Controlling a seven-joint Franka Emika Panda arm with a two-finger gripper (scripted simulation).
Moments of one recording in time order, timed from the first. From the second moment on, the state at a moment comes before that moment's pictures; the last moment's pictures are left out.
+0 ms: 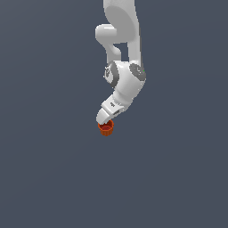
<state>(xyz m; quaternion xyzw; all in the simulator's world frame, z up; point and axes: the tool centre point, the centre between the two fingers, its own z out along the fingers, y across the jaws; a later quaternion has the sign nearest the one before) -0.050 -0.020 0.124 0.91 0.38 -0.06 0.17</state>
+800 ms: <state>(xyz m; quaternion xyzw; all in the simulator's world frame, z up) -0.082 -0.027 0.097 0.75 0.61 -0.13 0.24</state>
